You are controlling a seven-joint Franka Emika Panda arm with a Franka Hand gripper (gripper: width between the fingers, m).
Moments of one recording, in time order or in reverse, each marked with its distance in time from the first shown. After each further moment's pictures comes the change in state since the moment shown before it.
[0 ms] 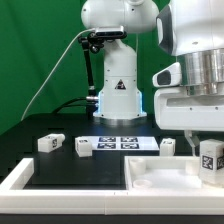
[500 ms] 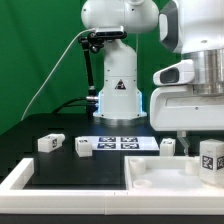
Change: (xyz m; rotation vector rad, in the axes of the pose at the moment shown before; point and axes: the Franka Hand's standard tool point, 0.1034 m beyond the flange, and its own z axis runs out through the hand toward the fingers) arm 0.000 -0.001 -0.001 -0.060 0.006 -0.613
